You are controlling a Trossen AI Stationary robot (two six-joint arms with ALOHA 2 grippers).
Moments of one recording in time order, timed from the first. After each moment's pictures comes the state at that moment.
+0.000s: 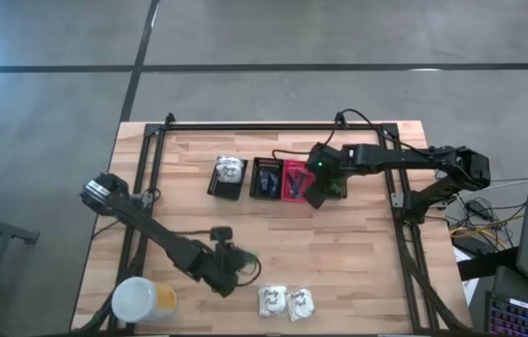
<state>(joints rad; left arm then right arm) -0.59 1.73 1.14 -0.60 -0.44 -0.53 -0.24 1.43 1.01 -0.68 -0.14 0.48</state>
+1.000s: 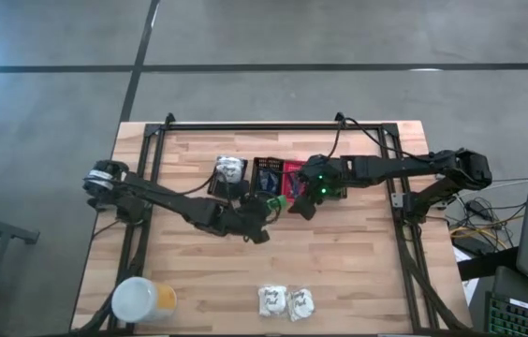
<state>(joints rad) -0.25 1.67 1.15 -0.27 -0.69 -0.24 -0.10 1.43 1.01 -0.40 -0.26 0.71</state>
